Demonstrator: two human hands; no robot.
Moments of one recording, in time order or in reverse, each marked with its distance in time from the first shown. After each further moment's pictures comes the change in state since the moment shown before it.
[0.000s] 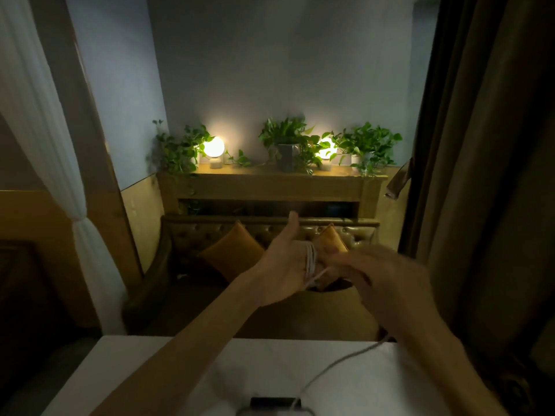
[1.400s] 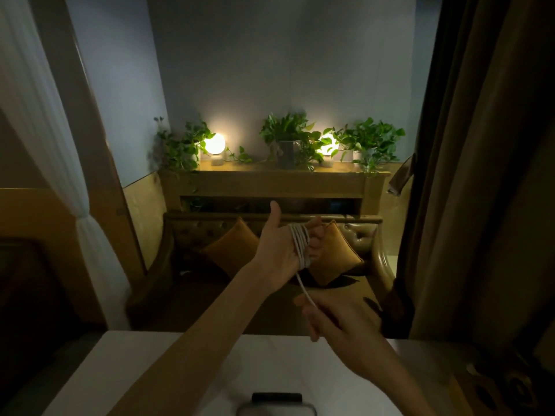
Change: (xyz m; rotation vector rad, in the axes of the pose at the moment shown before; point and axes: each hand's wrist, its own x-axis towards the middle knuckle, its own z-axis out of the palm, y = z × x) left_hand 0.017 0.000 0.005 -0.098 0.103 0.197; right_hand -0.043 -0.023 0.050 0.651 -0.470 0.361
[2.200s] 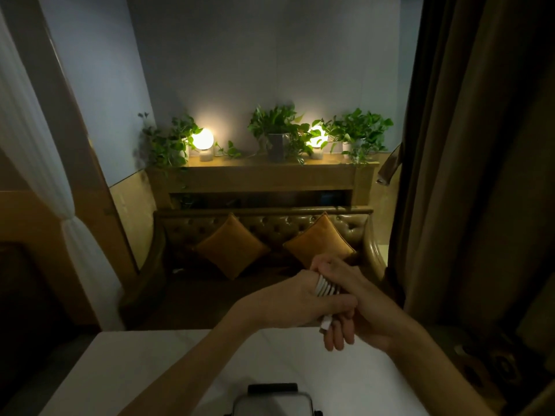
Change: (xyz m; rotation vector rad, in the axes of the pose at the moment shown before) left_hand -0.044 -0.033 0.021 0.937 -0.374 0.007; right_hand 0.004 0.001 -0.037 0.919 -0.083 0.196
